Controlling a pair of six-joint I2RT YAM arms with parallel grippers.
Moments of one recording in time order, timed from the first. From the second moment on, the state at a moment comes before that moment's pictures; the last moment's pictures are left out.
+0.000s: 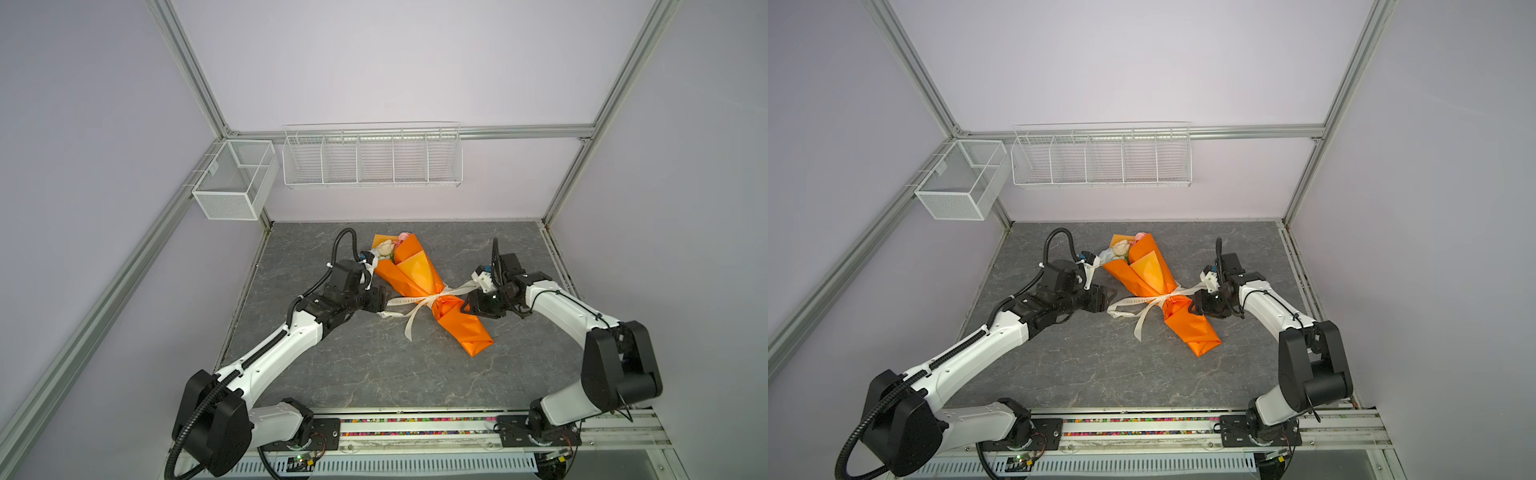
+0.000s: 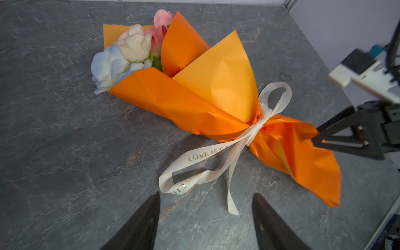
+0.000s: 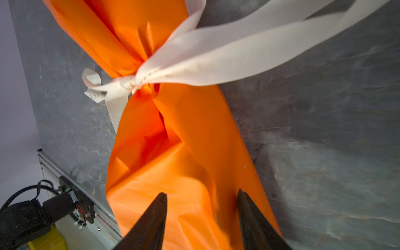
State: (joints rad) left arm -0.58 1.26 0.90 -0.29 0.16 -0.30; right arm 0.27 1.55 0.98 -0.70 -0.47 0.27
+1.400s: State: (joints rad) left arm -0.58 1.80 0.92 -0.12 0.50 -0.63; right arm 0.63 1.75 0.91 -0.17 -0.49 0.80
